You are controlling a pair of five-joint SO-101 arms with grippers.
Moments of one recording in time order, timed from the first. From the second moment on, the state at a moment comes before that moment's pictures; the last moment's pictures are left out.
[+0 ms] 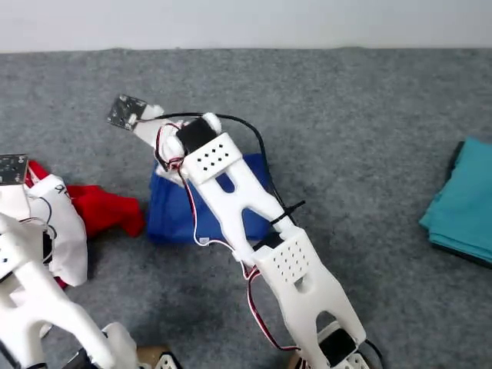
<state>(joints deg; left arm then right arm) -47.0 -28.9 35.2 82.9 -26.6 -41.1 55.3 -66.7 80.3 28.3</state>
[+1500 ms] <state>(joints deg) -47.0 -28.9 37.3 81.7 -26.4 -34.5 38.2 -47.4 100.7 -21.0</state>
